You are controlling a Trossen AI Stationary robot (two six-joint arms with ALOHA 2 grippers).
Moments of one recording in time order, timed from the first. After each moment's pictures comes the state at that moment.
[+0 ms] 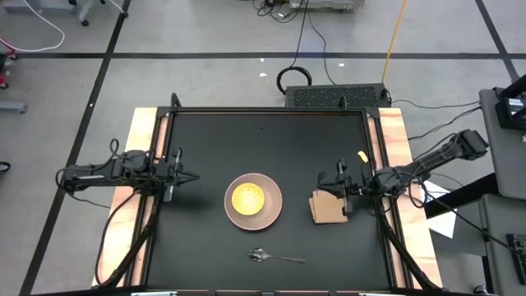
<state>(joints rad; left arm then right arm) 0.02 0.01 0.19 -0.26 0.13 0.18 0.38 0.72 0.12 0.66 0.36 0.09</state>
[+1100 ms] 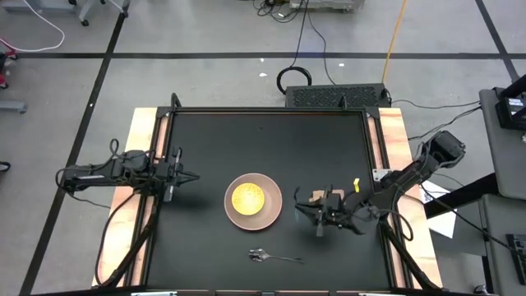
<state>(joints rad) 0.02 0.01 0.19 -0.26 0.13 0.18 0.68 1.37 0.61 0.66 0.95 0.42</state>
